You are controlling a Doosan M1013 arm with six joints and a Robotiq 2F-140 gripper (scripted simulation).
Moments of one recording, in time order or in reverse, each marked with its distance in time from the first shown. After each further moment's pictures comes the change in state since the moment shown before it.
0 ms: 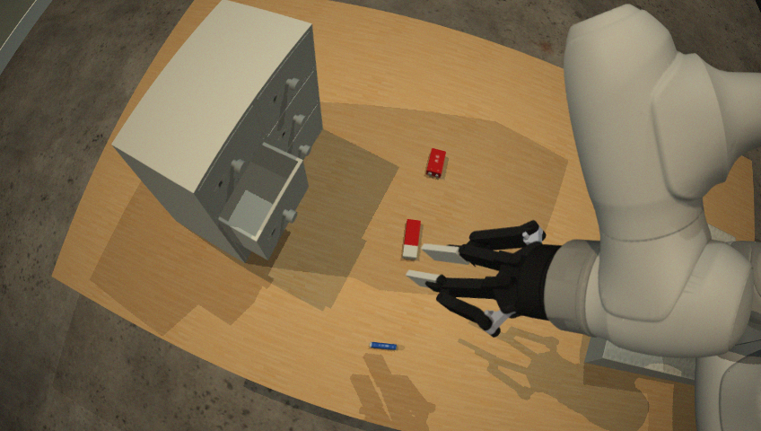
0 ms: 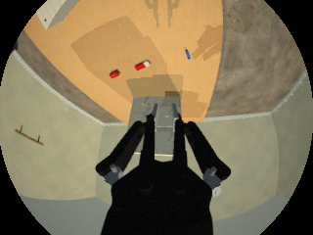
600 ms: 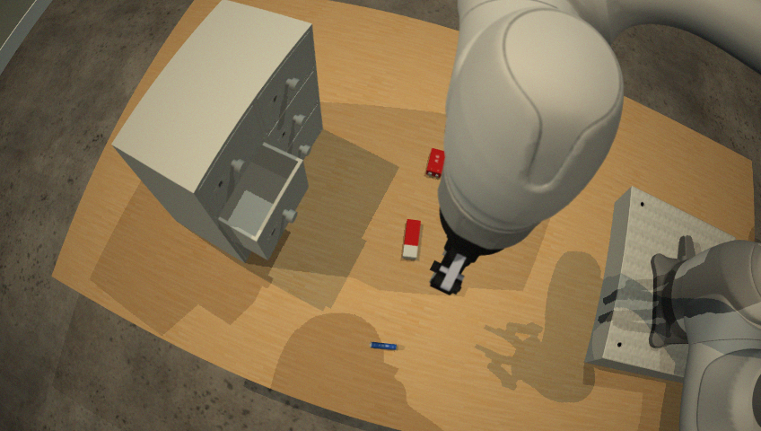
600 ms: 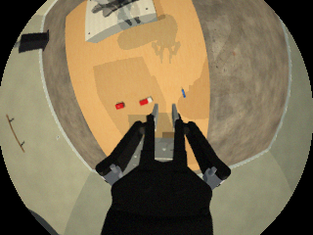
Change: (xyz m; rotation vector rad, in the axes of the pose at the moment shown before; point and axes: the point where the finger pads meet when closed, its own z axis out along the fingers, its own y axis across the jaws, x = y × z) arm -0.005 -0.005 -0.024 -0.033 0.641 -0.051
